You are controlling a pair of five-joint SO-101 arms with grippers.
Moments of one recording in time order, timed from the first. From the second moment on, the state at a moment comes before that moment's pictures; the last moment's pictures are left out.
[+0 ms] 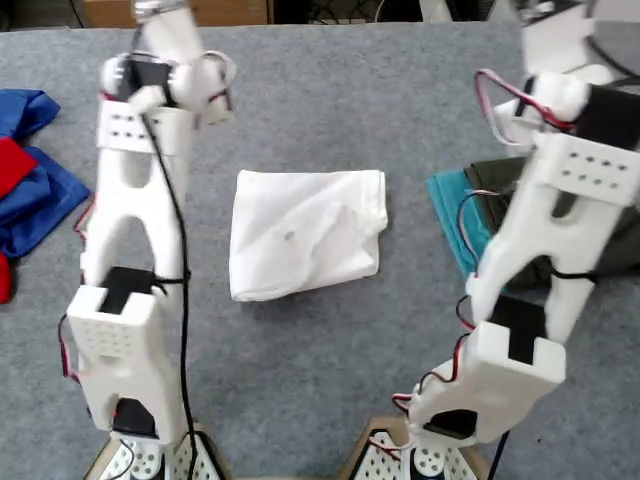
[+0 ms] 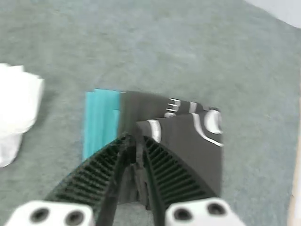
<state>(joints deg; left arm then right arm) 1.1 23.7 -52.1 93.7 16.6 15.6 12.4 -50.2 100.6 36.5</state>
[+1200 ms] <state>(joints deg) -27.1 -20.2 46.6 43.1 6.9 -21.6 25.9 -23.8 96.2 29.8</state>
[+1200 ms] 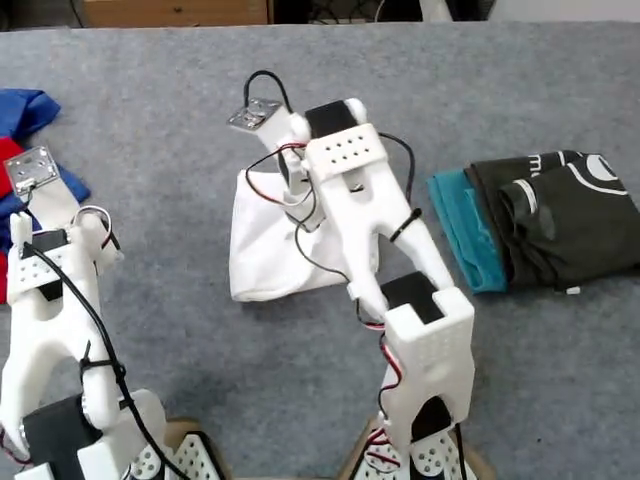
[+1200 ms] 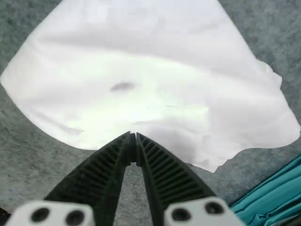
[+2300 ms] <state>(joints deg) -27.1 -16.9 46.6 41.5 6.9 -16.3 18.3 -5.8 72.2 28.7</state>
